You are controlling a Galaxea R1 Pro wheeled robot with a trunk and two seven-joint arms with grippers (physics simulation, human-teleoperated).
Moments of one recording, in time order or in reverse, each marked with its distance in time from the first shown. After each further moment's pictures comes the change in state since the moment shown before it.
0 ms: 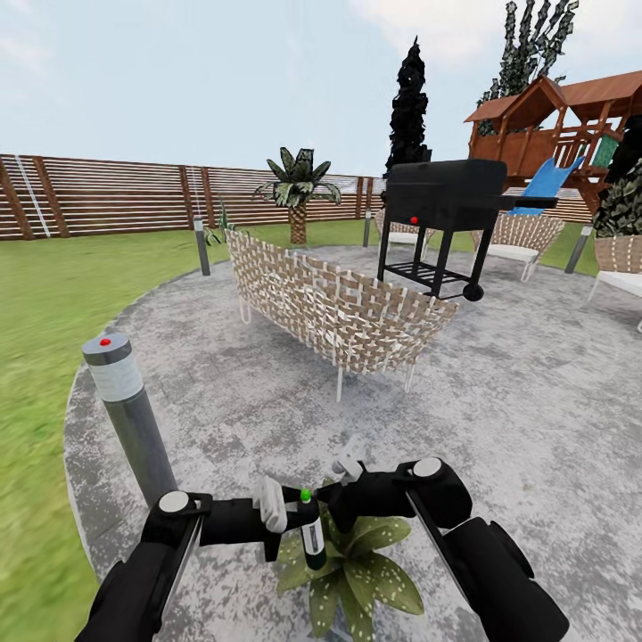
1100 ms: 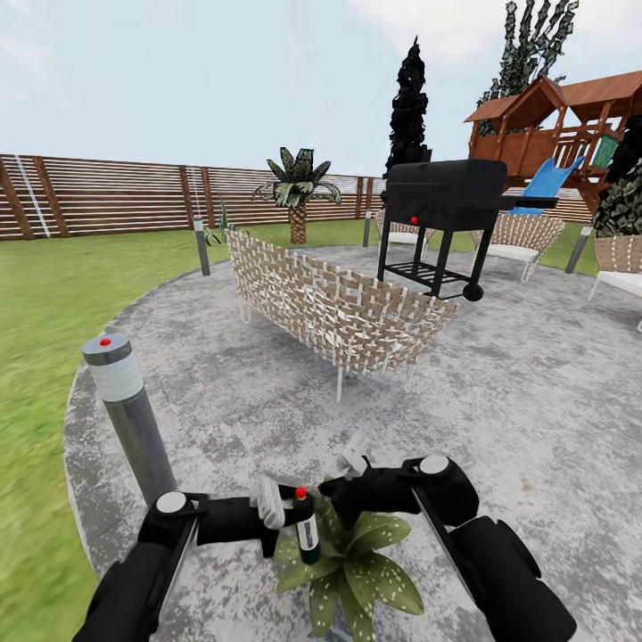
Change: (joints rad) left arm 0.000 0.008 0.010 0.009 -0.004 -0.003 0.037; right arm 0.000 -0.009 -0.020 -0.027 -0.005 -0.001 0.005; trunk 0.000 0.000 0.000
